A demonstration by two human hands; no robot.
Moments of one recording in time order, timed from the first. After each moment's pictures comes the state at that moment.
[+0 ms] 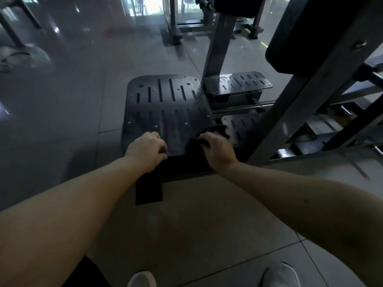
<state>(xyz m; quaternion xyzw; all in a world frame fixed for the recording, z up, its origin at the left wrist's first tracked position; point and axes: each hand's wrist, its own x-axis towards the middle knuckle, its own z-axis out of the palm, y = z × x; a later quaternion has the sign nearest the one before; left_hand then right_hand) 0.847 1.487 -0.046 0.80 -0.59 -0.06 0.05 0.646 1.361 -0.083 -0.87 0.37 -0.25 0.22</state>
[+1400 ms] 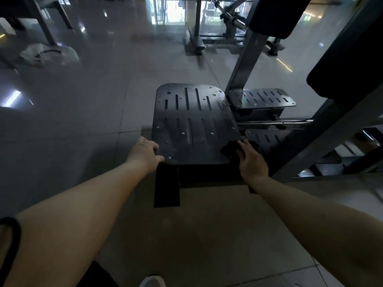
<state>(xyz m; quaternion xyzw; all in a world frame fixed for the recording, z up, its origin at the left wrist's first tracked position) 0.909 1.526 -0.050 0.89 -0.40 -0.15 0.16 0.641 1.333 -0.117 -0.83 0.47 -0.23 0.19</state>
